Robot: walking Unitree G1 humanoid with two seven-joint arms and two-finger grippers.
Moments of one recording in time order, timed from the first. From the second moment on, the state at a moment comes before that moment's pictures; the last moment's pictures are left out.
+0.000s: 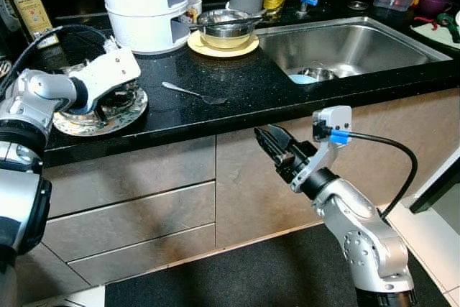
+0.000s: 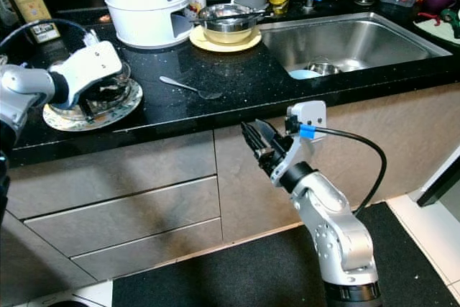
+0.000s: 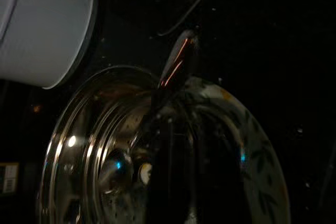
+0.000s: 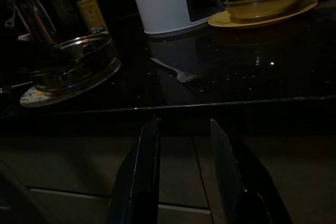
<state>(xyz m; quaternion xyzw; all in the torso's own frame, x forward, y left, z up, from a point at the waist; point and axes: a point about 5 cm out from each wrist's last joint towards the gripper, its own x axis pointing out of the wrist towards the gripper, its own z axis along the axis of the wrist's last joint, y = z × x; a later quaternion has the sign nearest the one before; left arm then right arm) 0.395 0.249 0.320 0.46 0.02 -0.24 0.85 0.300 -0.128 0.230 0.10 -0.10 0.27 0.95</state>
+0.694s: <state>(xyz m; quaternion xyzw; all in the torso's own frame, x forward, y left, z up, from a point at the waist) 0.392 0.254 0.337 0.41 -0.02 -0.23 0.88 0.301 -0.128 0.233 0.09 -0.10 0.27 0.95</state>
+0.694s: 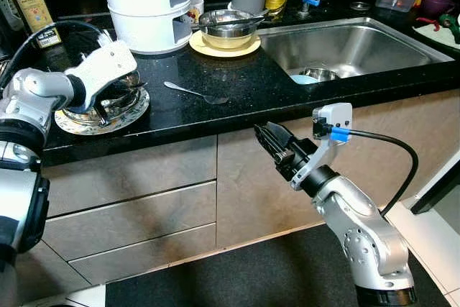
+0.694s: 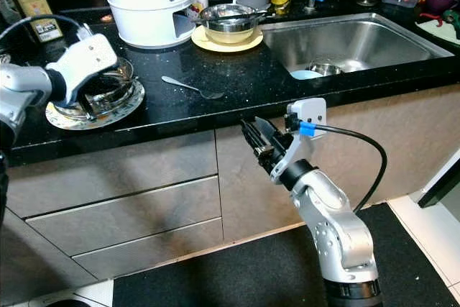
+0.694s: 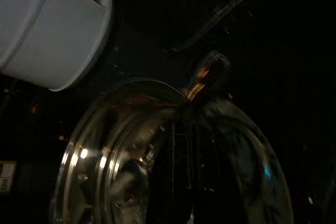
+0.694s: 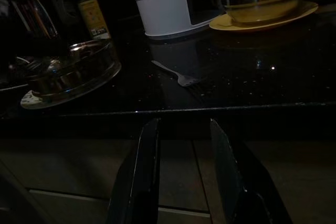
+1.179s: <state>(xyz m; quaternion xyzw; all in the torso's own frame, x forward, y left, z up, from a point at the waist) 0.383 0.260 0.354 0.32 -0.08 -0.27 0.90 0.301 -0.128 0.234 0.09 -0.10 0.27 0.95</state>
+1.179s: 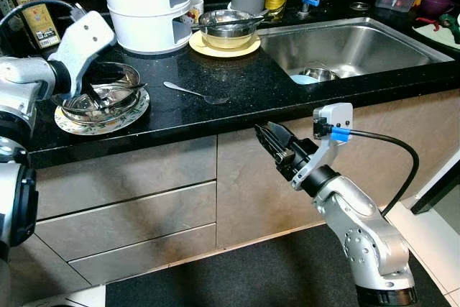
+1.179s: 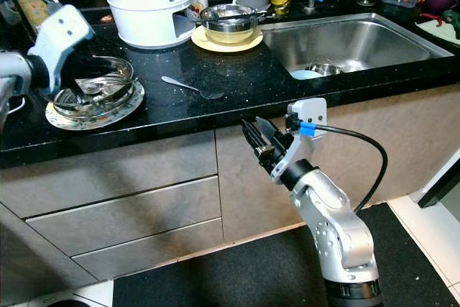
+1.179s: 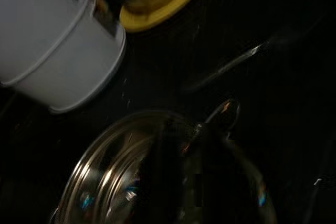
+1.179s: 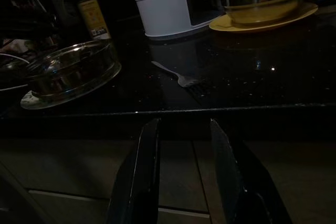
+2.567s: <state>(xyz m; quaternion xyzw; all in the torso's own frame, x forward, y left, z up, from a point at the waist) 0.391 0.228 0.307 0.43 -0.09 -0.28 0.85 0.317 -0.039 0.262 -0.04 -0.18 0.35 0.92</state>
